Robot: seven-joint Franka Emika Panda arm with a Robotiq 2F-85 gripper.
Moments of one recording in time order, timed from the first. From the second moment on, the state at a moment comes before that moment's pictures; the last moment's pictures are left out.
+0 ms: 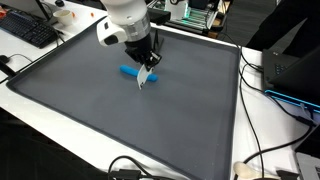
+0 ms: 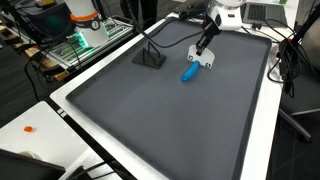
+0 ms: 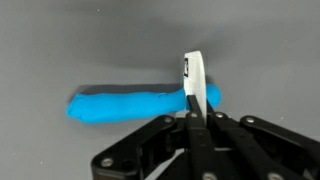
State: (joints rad) arm 0.11 0.57 0.06 -1.71 0.03 2.08 0.17
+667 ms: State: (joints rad) arm 0.09 0.54 0.07 -1.76 0.08 2.14 0.17
